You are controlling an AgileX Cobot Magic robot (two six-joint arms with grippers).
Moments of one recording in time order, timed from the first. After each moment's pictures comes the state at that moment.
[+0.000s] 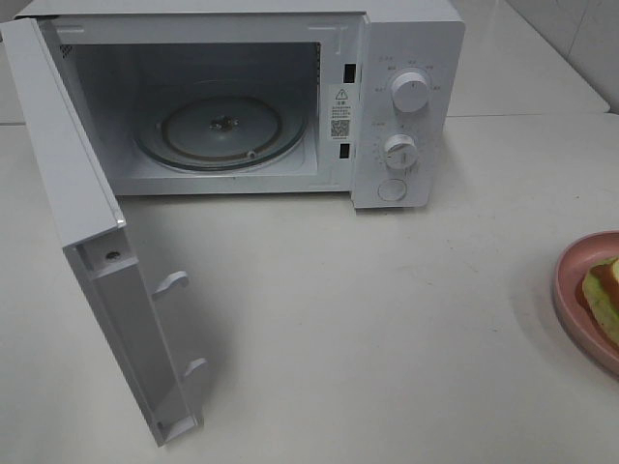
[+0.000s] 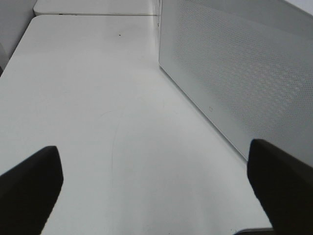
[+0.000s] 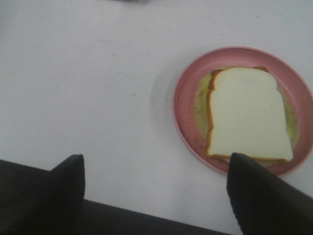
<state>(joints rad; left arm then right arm) 0.00 0.00 -0.50 -0.06 1.04 0.01 0.37 0.39 -0.60 -0.15 1.05 0.15</state>
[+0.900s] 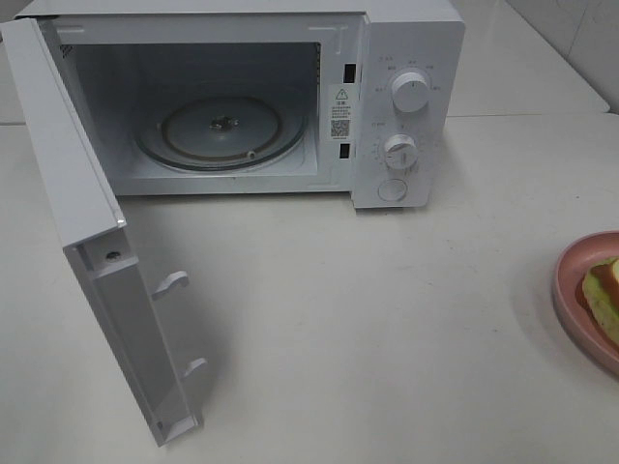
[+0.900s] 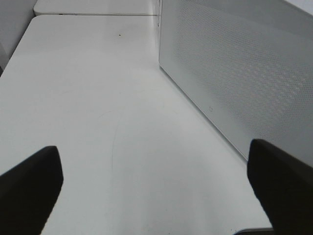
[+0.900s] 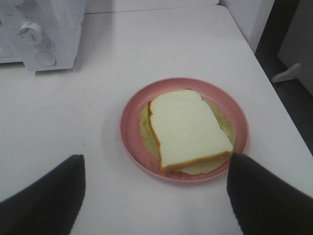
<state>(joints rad) 0.00 0.00 -0.50 -0.06 1.04 0.01 0.03 0.00 -0.51 -0.12 1.05 0.13</state>
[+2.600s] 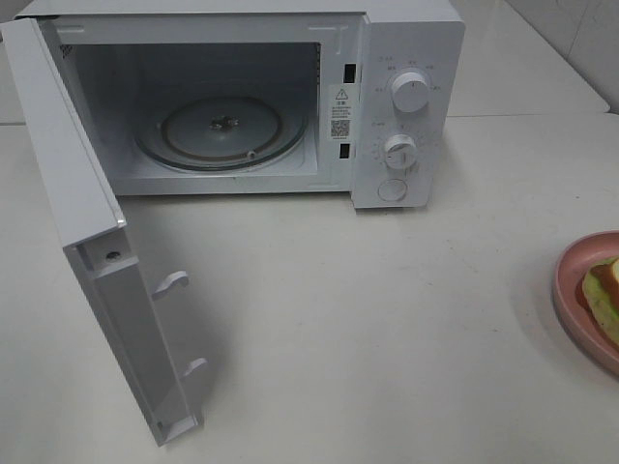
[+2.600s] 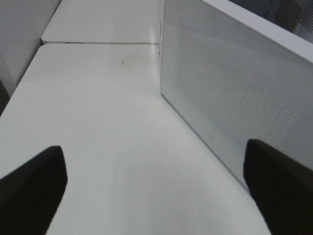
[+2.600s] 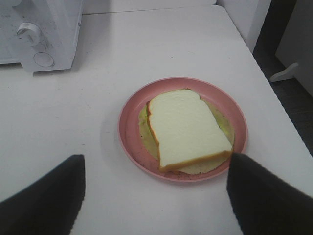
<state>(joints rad) 0.00 0.04 -0.53 -0.06 0.95 0.01 0.03 0.00 -0.51 -0.12 1.05 0.13</state>
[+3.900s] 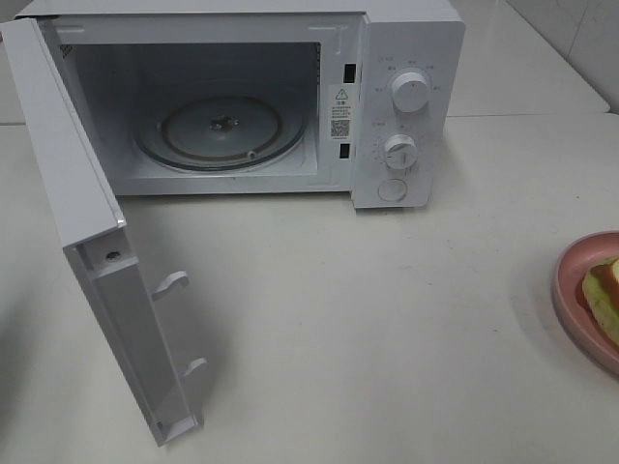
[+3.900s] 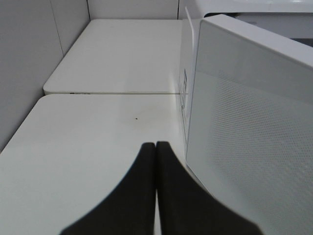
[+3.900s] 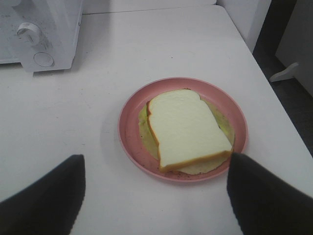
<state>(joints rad) 0.00 0.87 -0.22 -0.01 -0.35 0.01 0.03 0.00 -0.51 -0.12 1.05 0.13</state>
